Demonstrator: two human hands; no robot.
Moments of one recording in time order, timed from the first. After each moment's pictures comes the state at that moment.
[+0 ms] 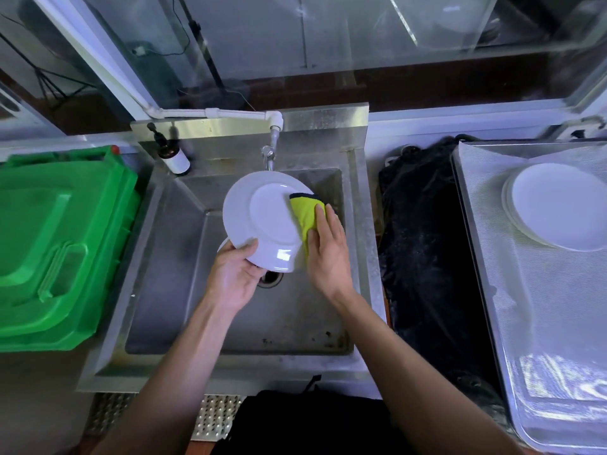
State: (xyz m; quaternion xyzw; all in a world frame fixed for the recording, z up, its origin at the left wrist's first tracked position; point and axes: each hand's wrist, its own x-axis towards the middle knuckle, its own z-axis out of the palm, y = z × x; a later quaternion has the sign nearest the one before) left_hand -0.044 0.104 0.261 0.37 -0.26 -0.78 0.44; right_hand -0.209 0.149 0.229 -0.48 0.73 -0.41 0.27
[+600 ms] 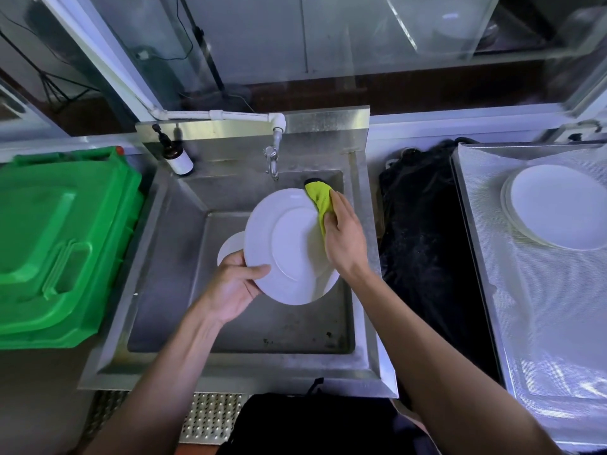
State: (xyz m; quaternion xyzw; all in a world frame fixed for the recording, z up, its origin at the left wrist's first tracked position) left_hand -0.016 0.115 0.257 0.41 -0.35 -0.79 0.29; right_hand -0.239 0.136 0.255 -0.46 0.71 -0.44 0.29
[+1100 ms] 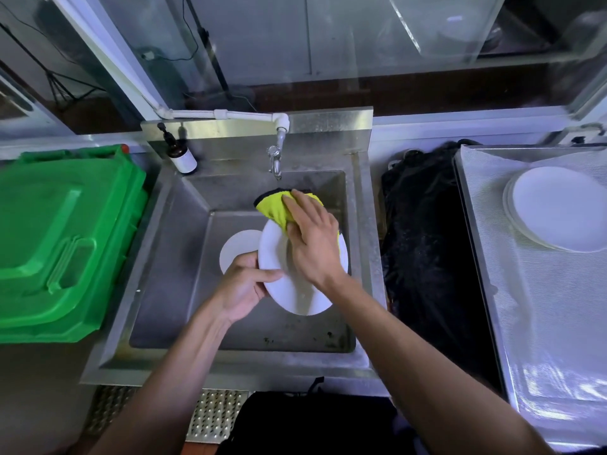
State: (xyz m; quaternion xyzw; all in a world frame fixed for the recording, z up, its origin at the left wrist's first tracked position) left_hand -0.026 0.124 0.258 0.43 -0.40 -0.77 0.25; right_hand -0.193 0.139 0.264 -0.60 0.67 -0.38 0.21
